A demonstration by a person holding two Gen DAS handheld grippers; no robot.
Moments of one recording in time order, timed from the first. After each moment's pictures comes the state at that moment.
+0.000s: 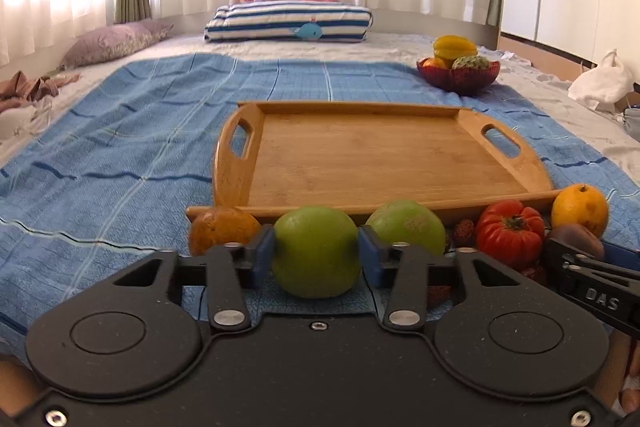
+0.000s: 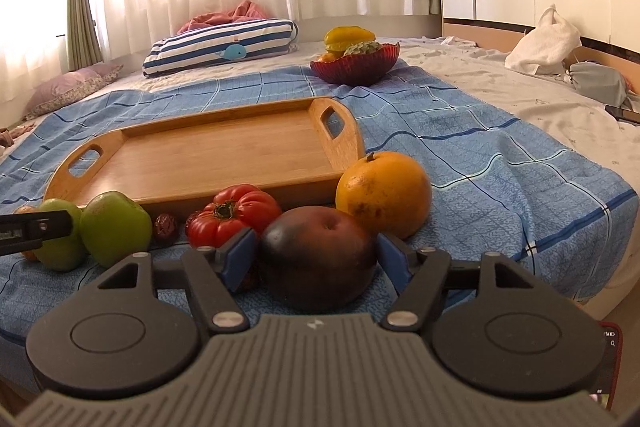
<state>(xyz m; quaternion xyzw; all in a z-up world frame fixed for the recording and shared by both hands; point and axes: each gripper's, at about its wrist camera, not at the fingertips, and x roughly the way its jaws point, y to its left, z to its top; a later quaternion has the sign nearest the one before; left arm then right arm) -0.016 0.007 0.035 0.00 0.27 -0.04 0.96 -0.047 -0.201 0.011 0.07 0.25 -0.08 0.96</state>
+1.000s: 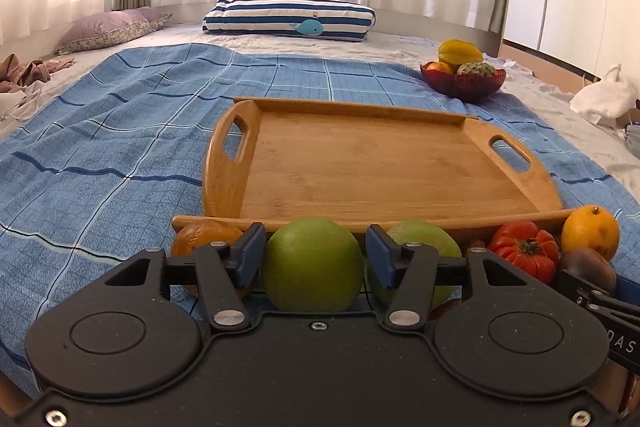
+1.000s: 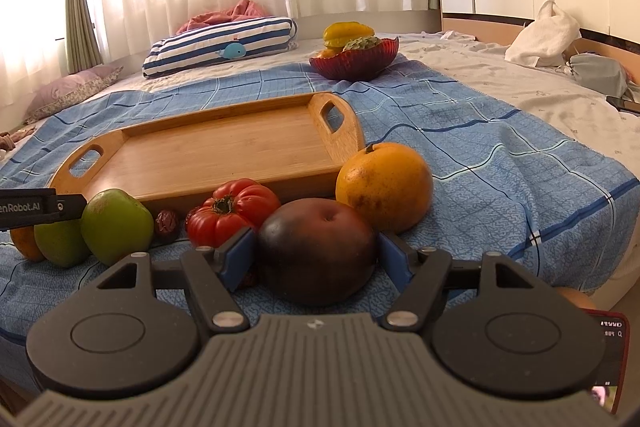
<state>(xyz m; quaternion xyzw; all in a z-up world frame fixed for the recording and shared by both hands) 0.018 0.014 0.024 -0.03 0.28 -0.04 0.96 -0.047 -0.201 0.007 0.08 0.25 -0.08 0.96</state>
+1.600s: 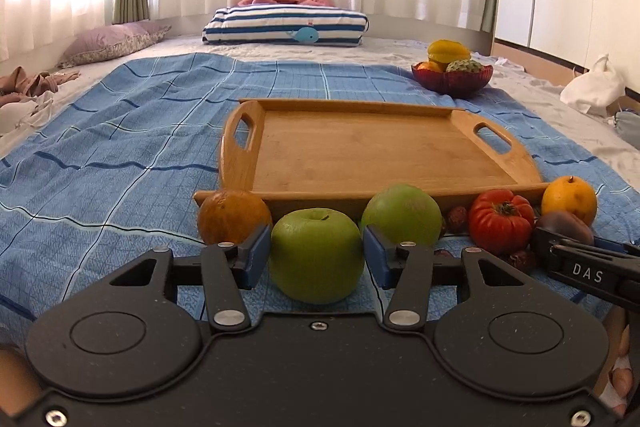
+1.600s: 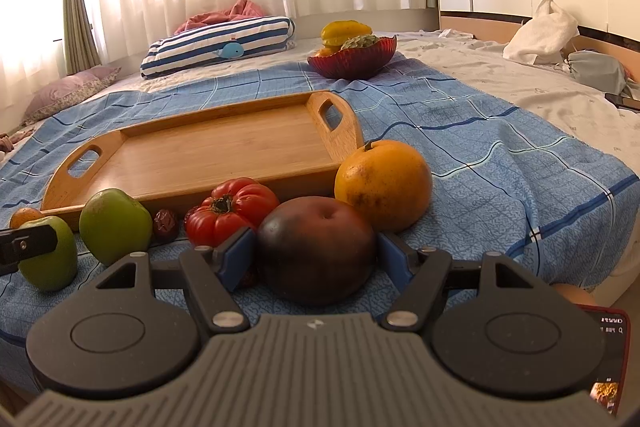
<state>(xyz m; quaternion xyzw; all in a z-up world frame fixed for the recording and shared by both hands) -0.032 0.014 0.026 -0.01 0.26 -0.05 0.96 -0.047 -0.202 0.005 0.08 0.25 -0.08 0.96</state>
